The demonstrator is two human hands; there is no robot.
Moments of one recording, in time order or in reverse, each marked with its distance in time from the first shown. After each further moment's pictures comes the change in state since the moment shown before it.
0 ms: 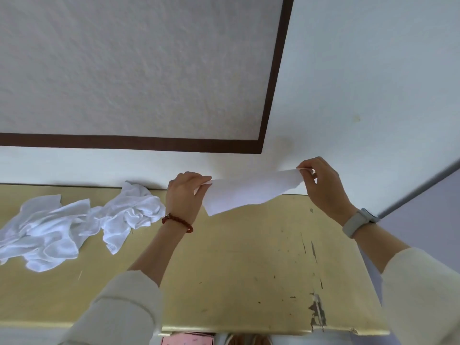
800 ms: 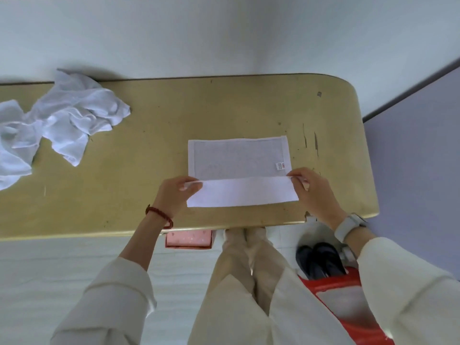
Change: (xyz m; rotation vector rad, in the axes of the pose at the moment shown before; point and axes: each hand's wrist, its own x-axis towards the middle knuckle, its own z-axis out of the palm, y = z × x) left_hand -0.176 -0.057 0.062 -0.241 -0.653 -0.647; right_hand -0.209 0.076 0.074 0.101 -0.435 0.485
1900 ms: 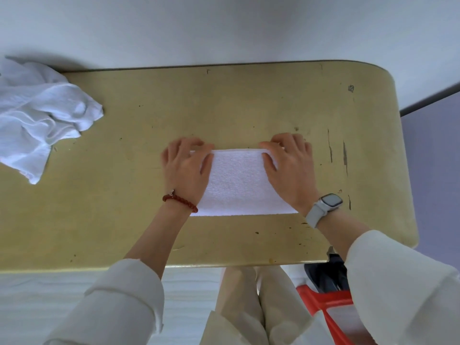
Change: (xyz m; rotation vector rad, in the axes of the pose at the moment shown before) left_hand 0.101 0.006 0.052 0.569 0.471 0.479; right_hand 0.112 -0.004 0.067 -0.444 0.326 -0.414
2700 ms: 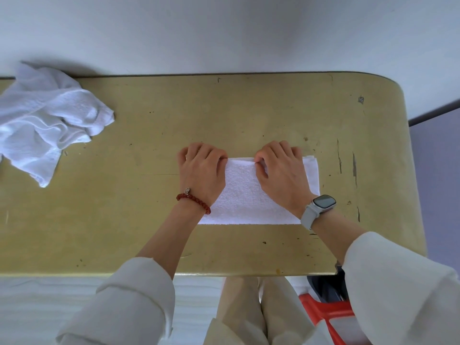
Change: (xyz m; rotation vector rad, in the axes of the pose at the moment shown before) left_hand 0.012 0.004 0.013 -0.006 0.053 0.044; right_hand 0.012 -0.014 0.020 0.038 -0.073 -0.101
